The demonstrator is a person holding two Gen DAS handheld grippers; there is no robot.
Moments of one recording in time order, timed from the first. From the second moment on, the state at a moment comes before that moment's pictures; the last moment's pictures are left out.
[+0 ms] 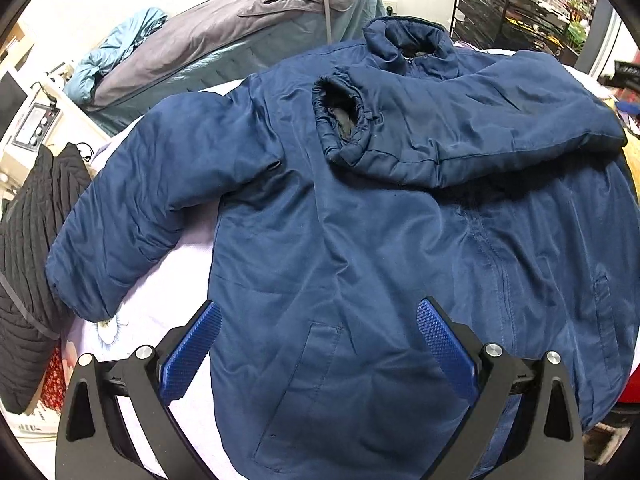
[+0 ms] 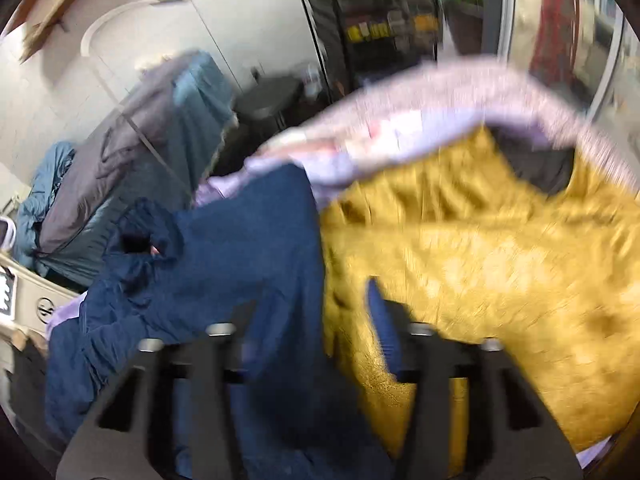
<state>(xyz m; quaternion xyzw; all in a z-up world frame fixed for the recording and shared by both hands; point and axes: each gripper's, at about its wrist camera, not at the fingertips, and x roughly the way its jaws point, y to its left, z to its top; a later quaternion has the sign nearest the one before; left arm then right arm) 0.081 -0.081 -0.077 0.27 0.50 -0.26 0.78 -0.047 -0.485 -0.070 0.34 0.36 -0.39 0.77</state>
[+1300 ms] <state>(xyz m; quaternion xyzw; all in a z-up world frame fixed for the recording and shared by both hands) 0.089 -0.010 -0.081 0.19 0.52 -0.22 0.80 0.021 -0.261 -0.126 0.06 0.55 -0.21 0.80</state>
